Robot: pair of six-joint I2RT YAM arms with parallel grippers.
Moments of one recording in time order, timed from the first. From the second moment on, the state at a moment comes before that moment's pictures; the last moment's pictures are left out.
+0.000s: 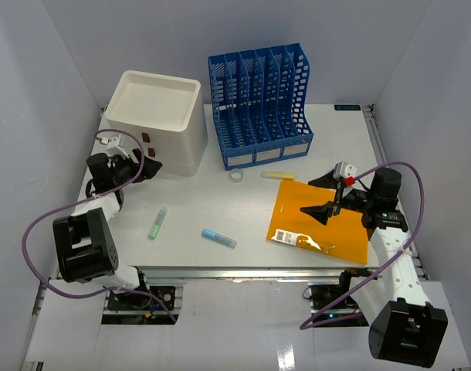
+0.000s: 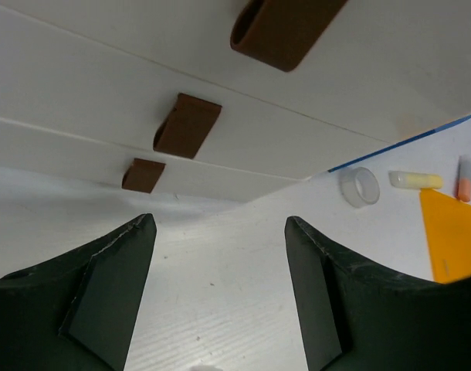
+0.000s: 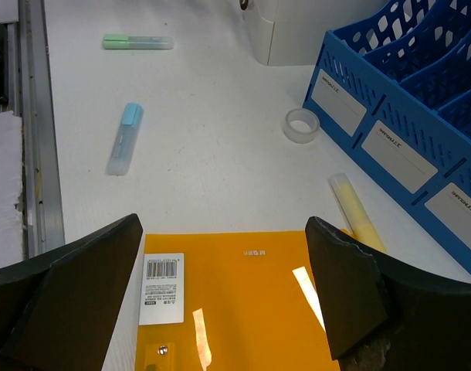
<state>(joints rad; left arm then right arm) 0.27 1.47 0.69 0.39 0.69 -0.29 -0.11 0.87 0.59 -0.18 -1.32 -0.54</state>
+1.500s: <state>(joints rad) 0.28 1.62 0.75 0.65 0.66 -0.28 -0.13 0.91 0.59 -0.17 -1.33 -0.54</state>
